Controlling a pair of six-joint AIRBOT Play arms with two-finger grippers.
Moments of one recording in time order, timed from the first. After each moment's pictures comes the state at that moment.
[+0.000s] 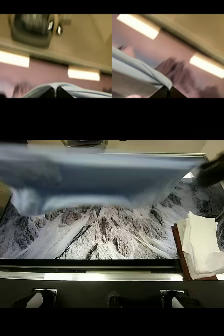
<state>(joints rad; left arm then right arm) 0.44 -0.95 1.79 0.90 -1.05 -1.37 -0.15 -0.97 1.61 -1.27 0.97 0.93</state>
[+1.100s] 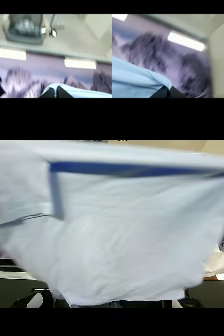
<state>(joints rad) 0.41 -0.96 1.89 0.99 -1.36 -1.52 -0.15 -0.96 1.78 -1.54 1.42 1.04</state>
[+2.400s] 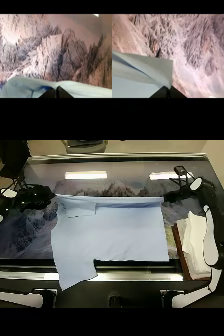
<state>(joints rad) 0.23 -1.61 1.46 0.85 -0.89 -1.32 -0.16 -1.75 1.69 -1.32 1.04 1.06</state>
